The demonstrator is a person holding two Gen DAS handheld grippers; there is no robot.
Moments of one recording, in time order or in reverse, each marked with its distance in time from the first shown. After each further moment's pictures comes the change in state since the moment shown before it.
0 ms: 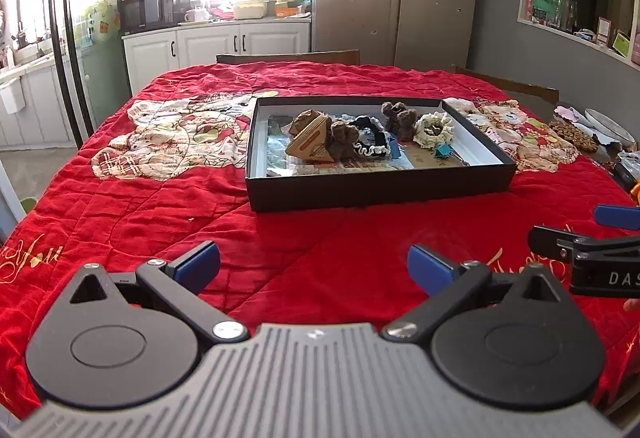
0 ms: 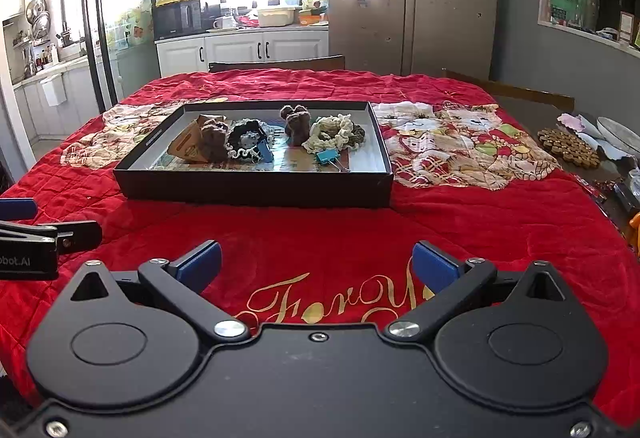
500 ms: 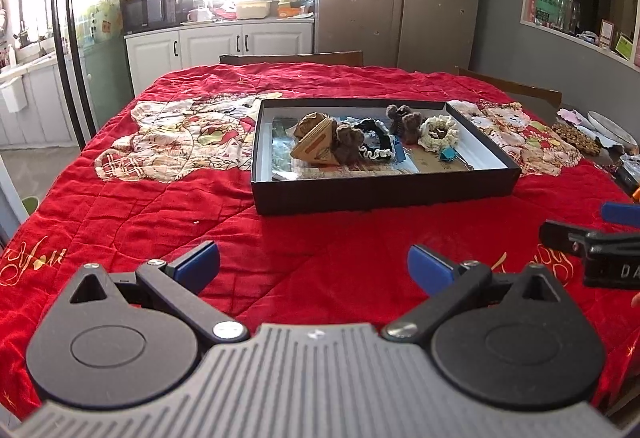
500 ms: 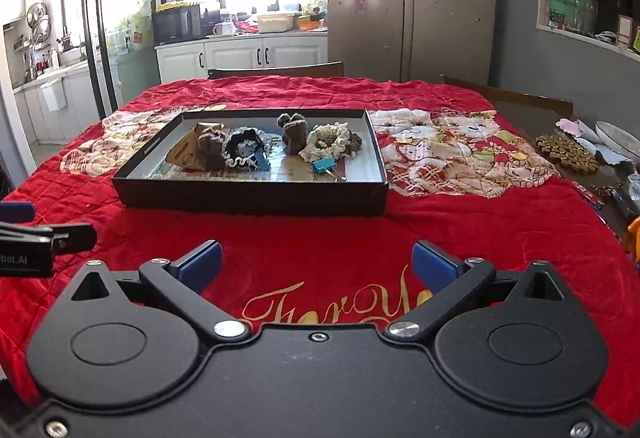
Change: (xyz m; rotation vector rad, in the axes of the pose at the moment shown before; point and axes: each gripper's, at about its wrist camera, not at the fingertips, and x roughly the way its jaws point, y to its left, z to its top) left arm 0.001 0.005 0.003 -0.009 0.000 0.005; right arm -0.003 -0.004 0.002 -0.001 -0.015 0.001
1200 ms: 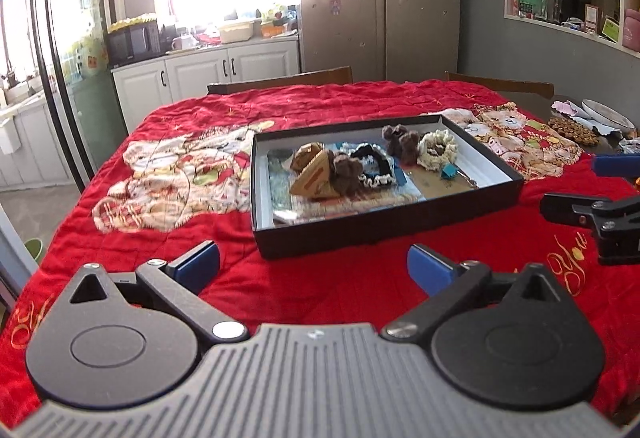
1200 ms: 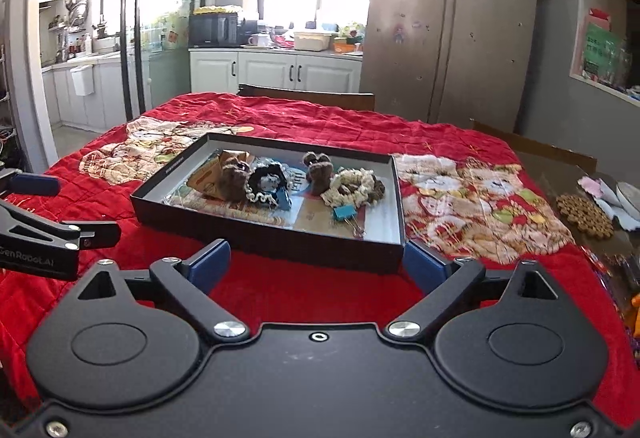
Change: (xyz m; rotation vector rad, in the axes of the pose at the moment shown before) left arm 0.008 -0.001 0.022 0.098 -0.039 -0.004; right arm -0.001 0.008 0.035 -0.119 -0.062 0.054
